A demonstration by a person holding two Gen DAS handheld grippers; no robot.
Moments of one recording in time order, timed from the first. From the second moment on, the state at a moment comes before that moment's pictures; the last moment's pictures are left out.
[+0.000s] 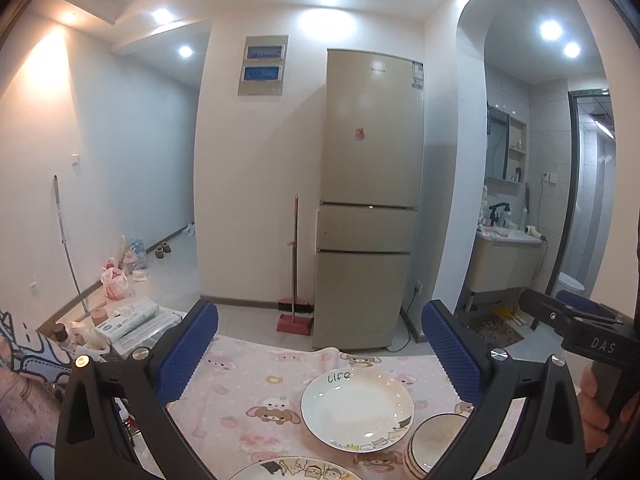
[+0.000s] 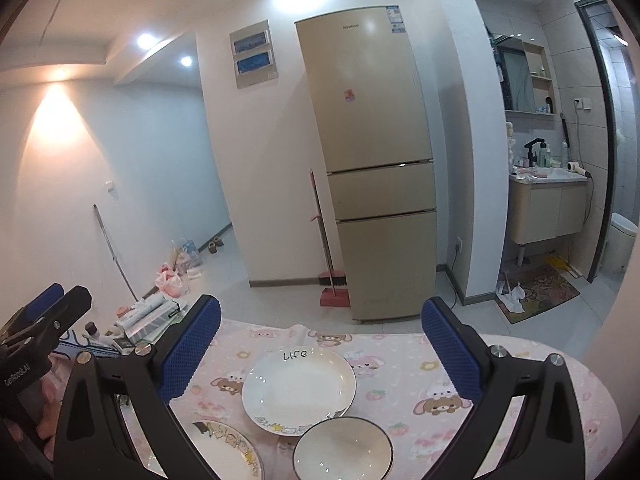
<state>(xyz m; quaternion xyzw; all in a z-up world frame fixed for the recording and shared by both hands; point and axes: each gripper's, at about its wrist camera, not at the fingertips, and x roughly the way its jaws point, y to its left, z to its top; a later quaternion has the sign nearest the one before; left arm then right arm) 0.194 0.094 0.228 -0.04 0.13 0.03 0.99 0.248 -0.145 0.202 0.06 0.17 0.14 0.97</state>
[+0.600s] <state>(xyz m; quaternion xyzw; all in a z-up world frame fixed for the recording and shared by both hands) 0.355 0.152 0.098 -0.13 0.38 -0.04 0.92 0.439 -0.159 0.060 0.10 0.44 0.26 0.85</state>
